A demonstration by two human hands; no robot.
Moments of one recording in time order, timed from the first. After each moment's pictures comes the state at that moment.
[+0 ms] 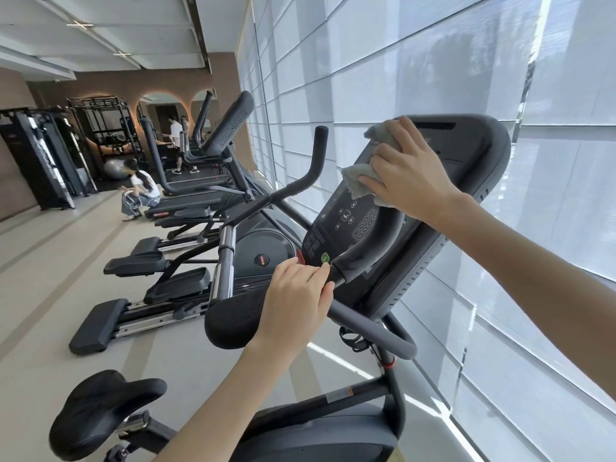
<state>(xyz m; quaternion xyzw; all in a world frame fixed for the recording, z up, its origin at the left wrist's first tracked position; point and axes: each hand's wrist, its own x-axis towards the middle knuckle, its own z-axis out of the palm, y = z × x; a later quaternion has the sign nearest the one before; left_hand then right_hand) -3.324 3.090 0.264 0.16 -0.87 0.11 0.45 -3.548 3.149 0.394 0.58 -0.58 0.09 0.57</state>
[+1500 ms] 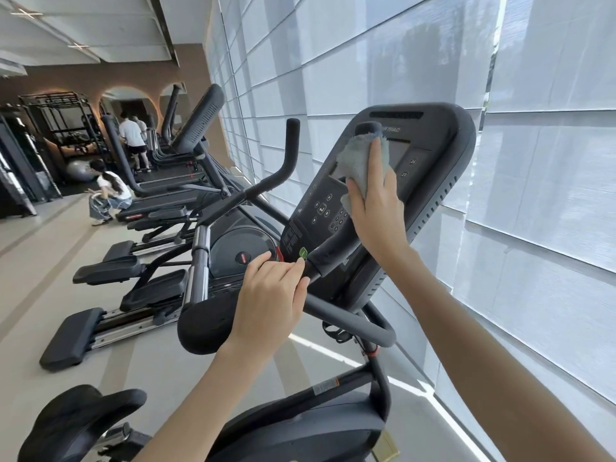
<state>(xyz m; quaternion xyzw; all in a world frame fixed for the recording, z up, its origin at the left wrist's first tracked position) -3.326 3.086 0.260 0.15 -0.88 0.12 0.45 -3.515 3.145 0.325 0.45 -0.66 0.53 0.27</state>
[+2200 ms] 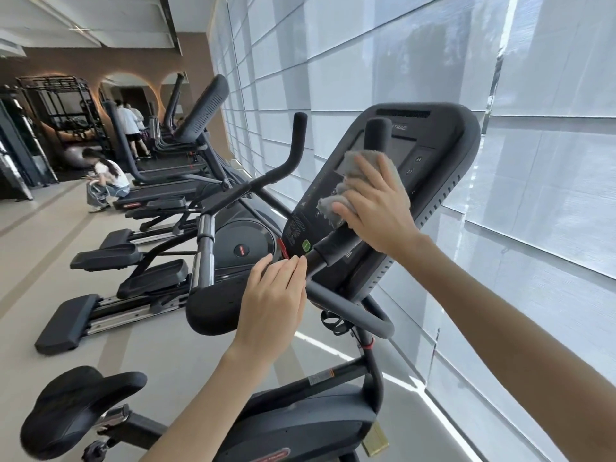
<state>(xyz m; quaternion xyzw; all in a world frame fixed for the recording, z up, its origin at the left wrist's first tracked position) -3.309 3.091 0.239 0.15 -0.86 0.18 0.44 -3.517 3.162 0.330 0.59 -0.65 0.17 0.45</state>
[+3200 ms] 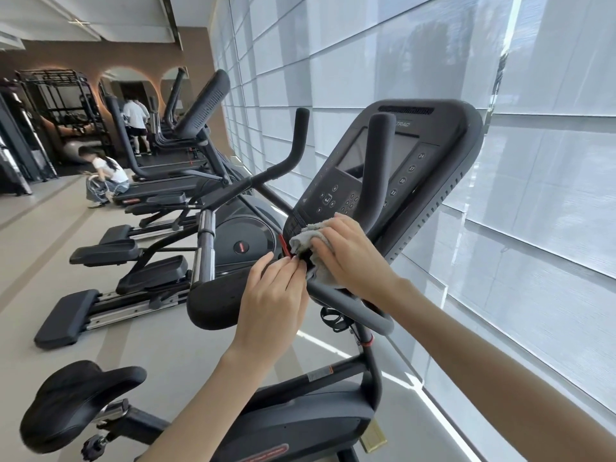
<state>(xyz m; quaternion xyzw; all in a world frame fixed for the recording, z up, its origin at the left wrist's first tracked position) -3.304 3.101 0.242 0.15 -0.85 0.19 0.46 -3.459 3.162 0.286 0.67 -0.57 0.33 0.33</state>
